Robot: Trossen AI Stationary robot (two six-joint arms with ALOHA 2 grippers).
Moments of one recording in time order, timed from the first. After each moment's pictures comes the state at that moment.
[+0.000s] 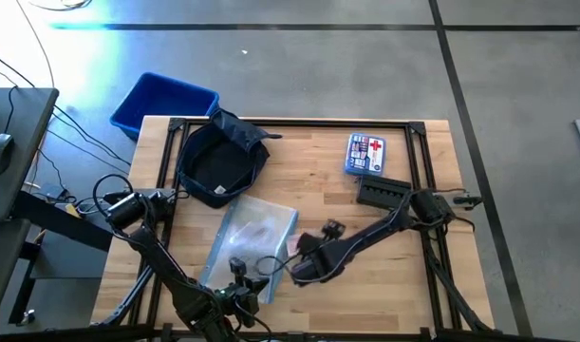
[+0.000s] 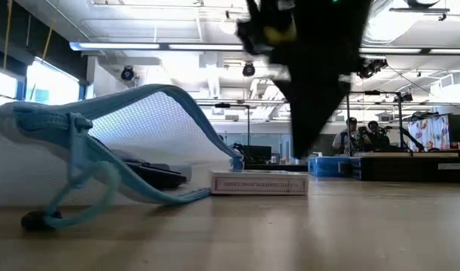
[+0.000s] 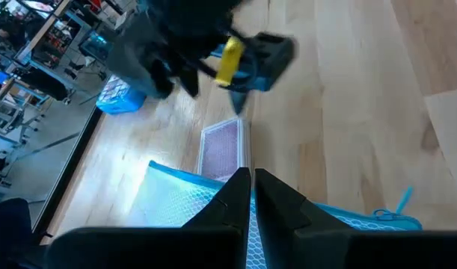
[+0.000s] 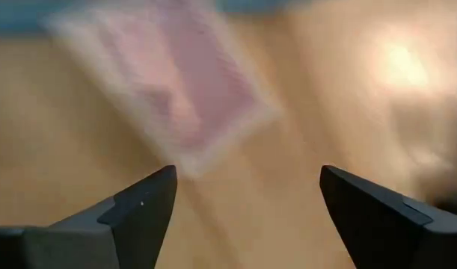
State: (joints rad) left arm -0.89 1.98 1.46 -0.74 -1.08 -0.55; right arm 0.44 2.18 1.71 -1.26 0.42 0.96
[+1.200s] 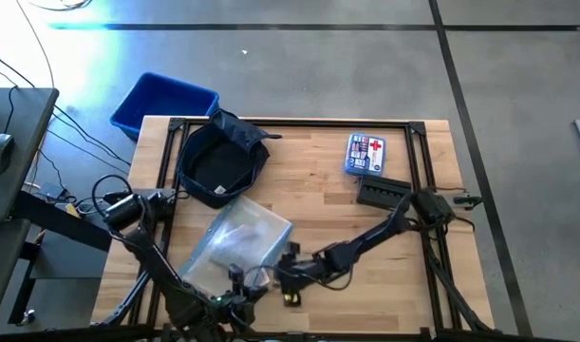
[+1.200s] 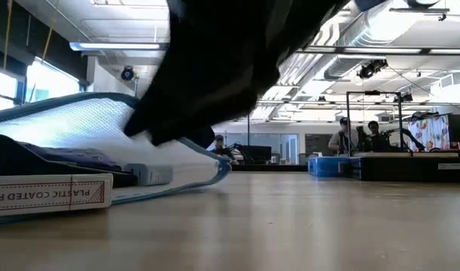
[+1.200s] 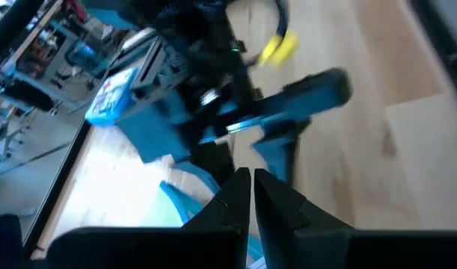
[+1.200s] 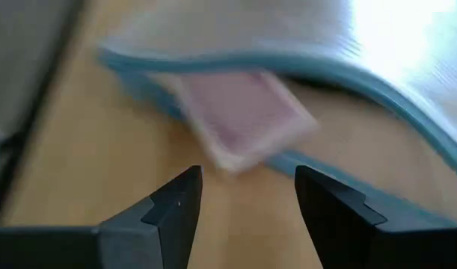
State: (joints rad) left arm -0.94 1.98 1.54 -0.75 -1.06 -0.50; right arm 0.47 2.17 1.46 -0.04 0.25 0.32
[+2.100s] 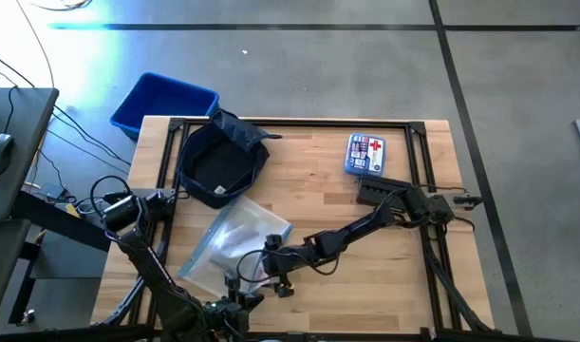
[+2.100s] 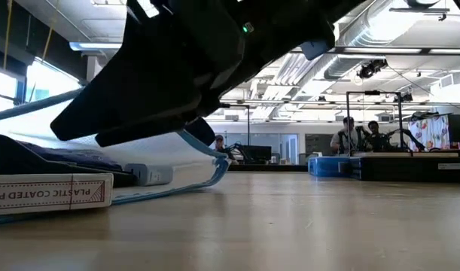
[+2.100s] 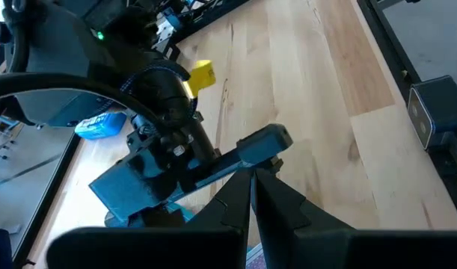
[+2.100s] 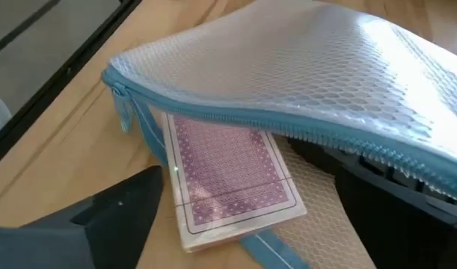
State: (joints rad) left arm -0.96 1.98 1.56 -0.76 -1.05 -0.48; right arm 0.35 2.24 1.47 0.17 0.05 0.04
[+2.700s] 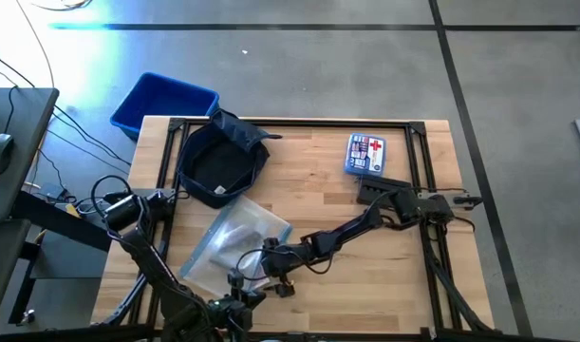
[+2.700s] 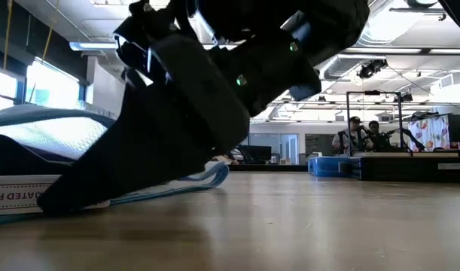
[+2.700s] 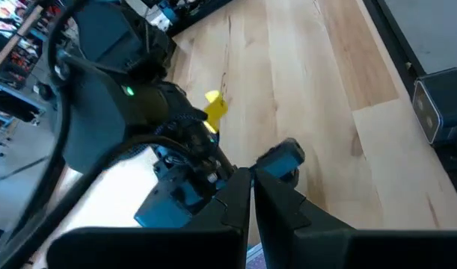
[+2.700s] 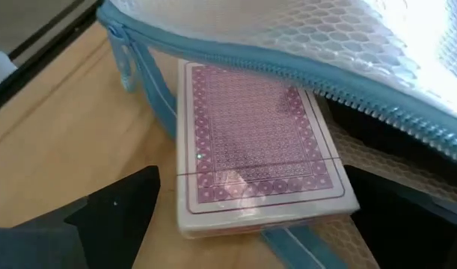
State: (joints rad) left arm -0.94 1.98 1.56 -0.76 -1.02 -0.48; right arm 0.33 2.34 1.47 0.26 -0.06 0.02
